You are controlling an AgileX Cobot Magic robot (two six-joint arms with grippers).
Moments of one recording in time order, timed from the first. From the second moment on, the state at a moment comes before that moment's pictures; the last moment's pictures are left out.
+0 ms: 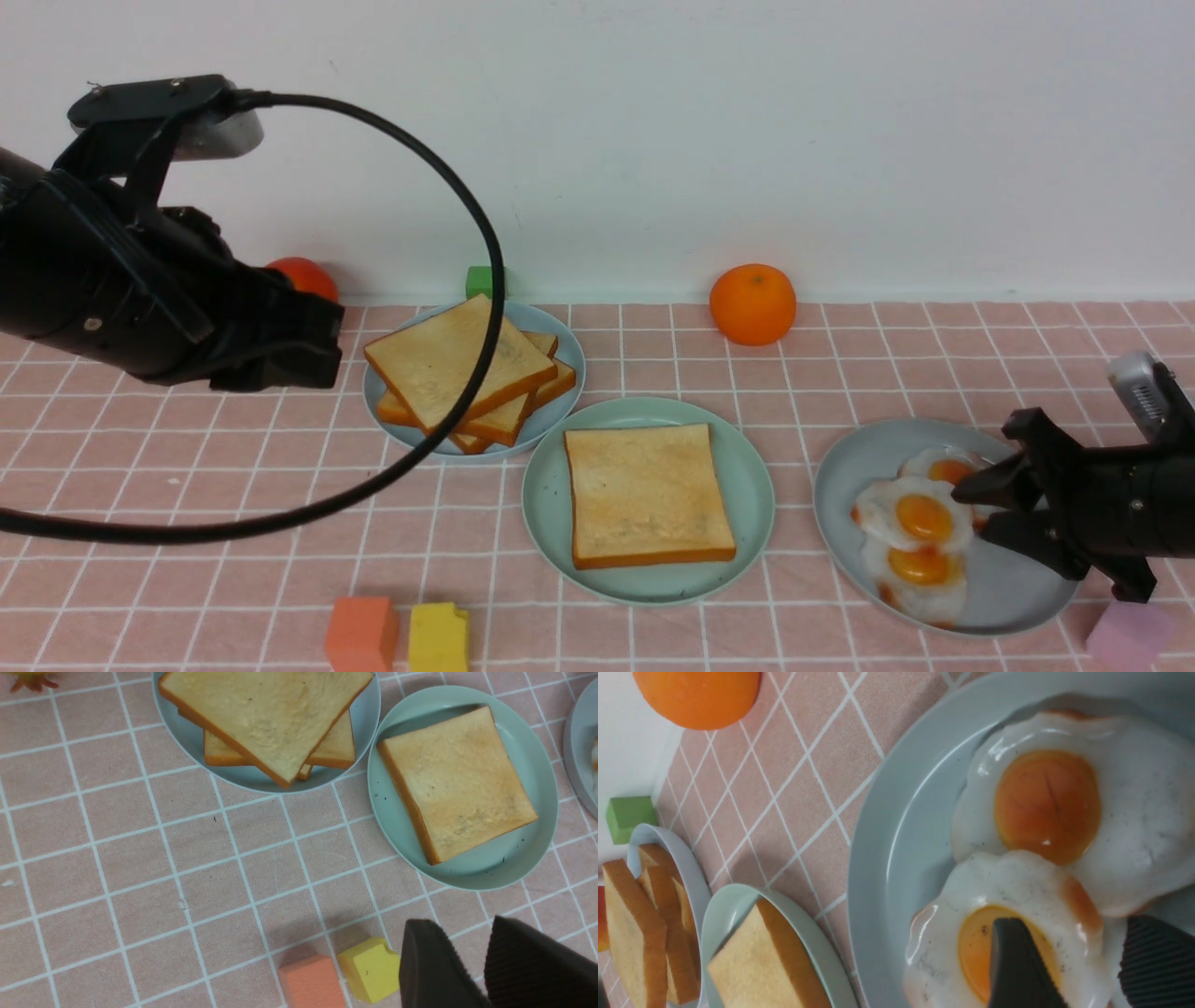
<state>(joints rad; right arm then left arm) -0.19 1.77 -0.71 1.63 0.52 -0.99 -0.21 1.28 -1.14 -0.35 0.81 0.12</state>
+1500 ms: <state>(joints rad) -0.19 1.85 -0.69 1.69 0.63 -1.05 -0.21 1.28 -1.14 -0.35 0.81 0.12</state>
